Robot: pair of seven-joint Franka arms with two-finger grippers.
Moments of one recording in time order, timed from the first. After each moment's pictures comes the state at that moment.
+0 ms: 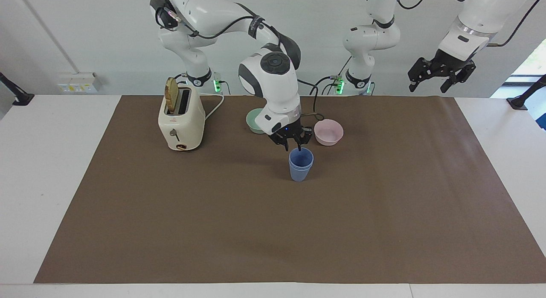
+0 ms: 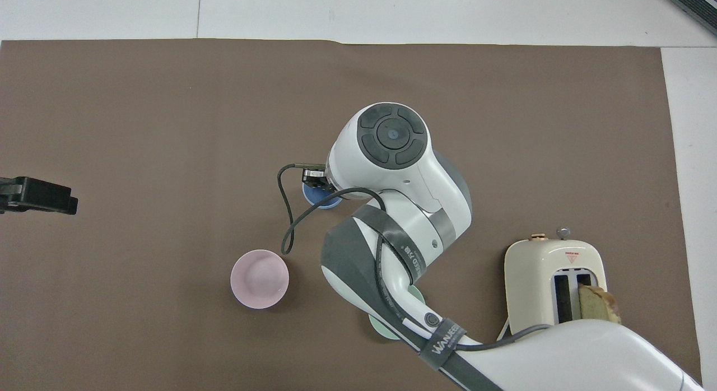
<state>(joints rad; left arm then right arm) 0.08 -0.10 -0.14 -1.59 -0.04 1.44 0.02 0.18 0.39 0.50 -1.47 -0.10 1.96 0.79</state>
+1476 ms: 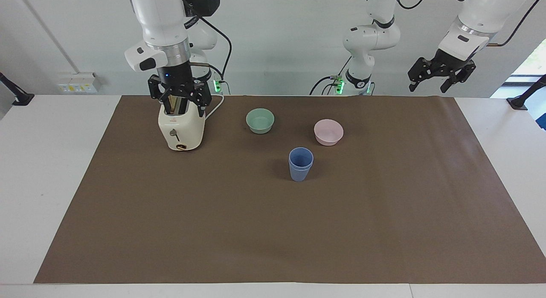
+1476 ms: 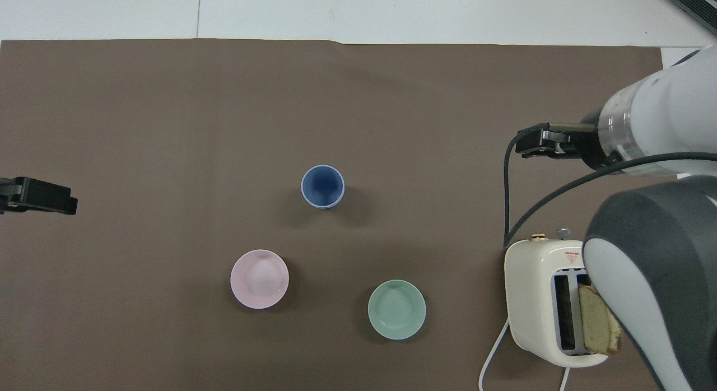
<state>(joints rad) 0.08 -0.10 -0.14 -1.59 -0.04 1.44 0.02 -0.24 0.05 0.48 -1.52 -0.10 1.65 0.40</state>
